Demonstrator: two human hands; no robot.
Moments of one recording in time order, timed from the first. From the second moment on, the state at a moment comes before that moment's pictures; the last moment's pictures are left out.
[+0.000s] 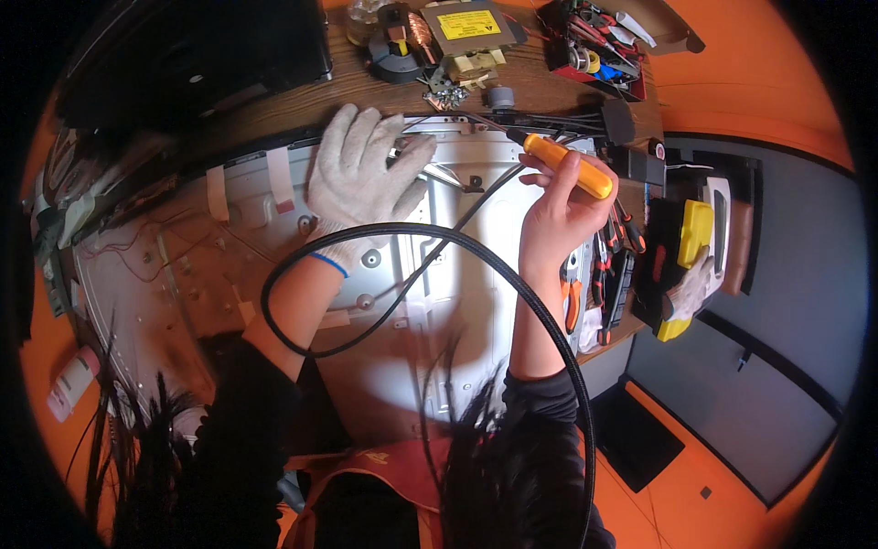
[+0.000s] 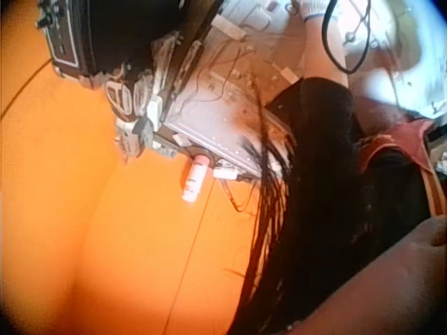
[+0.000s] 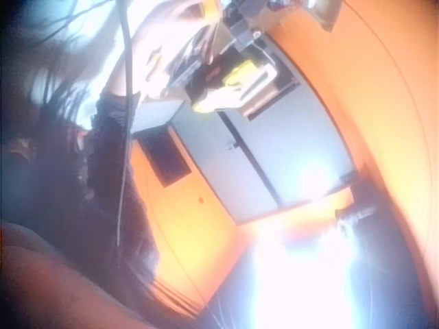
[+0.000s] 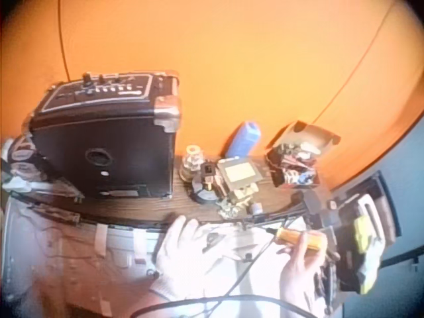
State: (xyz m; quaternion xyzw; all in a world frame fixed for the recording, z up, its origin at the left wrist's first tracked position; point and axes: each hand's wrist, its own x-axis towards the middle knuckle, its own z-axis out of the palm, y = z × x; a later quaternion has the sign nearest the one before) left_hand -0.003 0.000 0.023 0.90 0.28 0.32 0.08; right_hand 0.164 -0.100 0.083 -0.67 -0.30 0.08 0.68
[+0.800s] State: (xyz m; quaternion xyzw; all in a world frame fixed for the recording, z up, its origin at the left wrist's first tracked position) left_hand 0.002 0.002 0.020 0.89 0.27 0.36 0.04; right_hand 0.195 -0.067 0.083 -0.72 -0.40 0.10 0.56
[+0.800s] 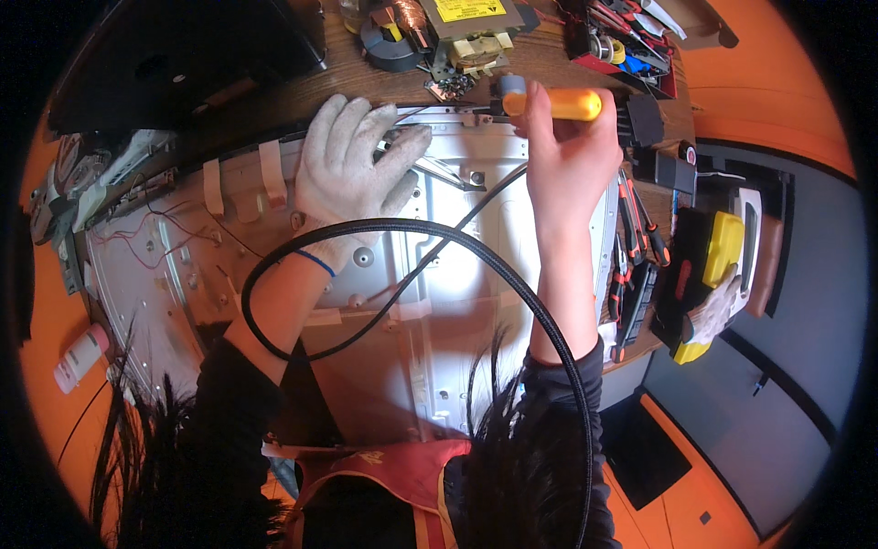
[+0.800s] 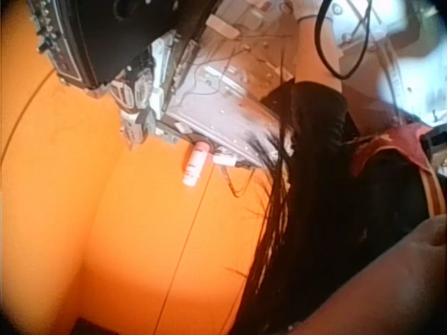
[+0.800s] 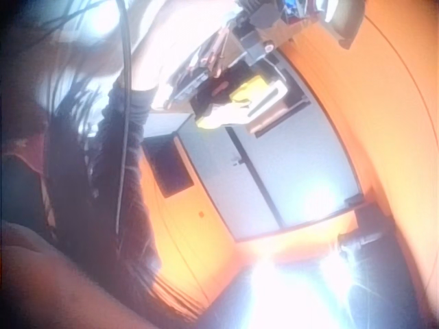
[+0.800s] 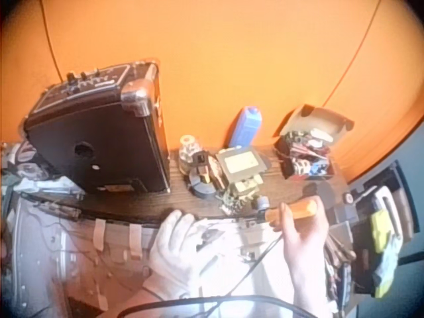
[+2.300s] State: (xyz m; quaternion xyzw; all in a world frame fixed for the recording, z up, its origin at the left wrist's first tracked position) left_hand 0.006 0.004 0.015 0.87 0.30 0.39 0.01; right_hand 0.186 -0.027 0.074 -0.61 -0.54 0.02 0.58
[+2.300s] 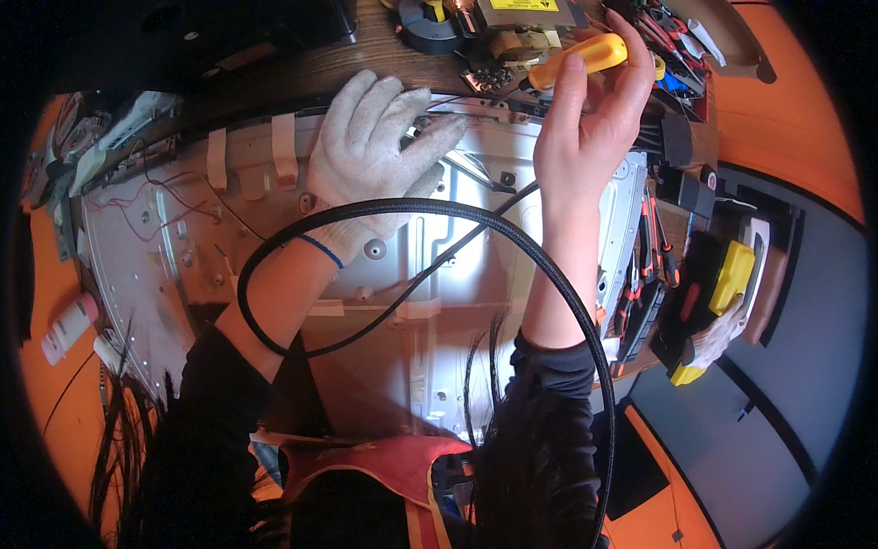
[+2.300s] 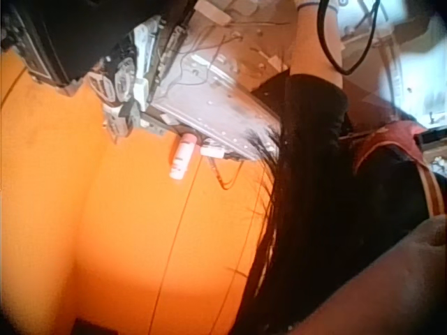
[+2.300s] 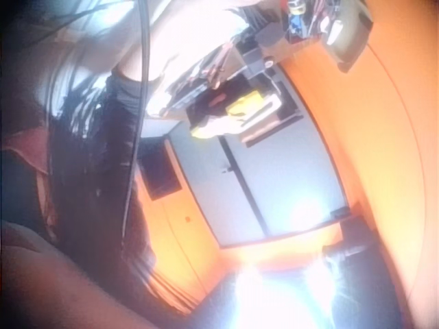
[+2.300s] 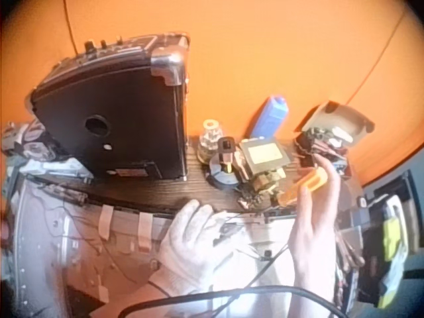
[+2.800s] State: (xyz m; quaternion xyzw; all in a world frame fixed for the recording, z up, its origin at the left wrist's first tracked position) left_hand 0.007 0.006 0.011 0.86 0.28 0.43 -0.03; right_hand 0.182 -0.032 0.063 -0.62 -0.49 -0.05 0.61
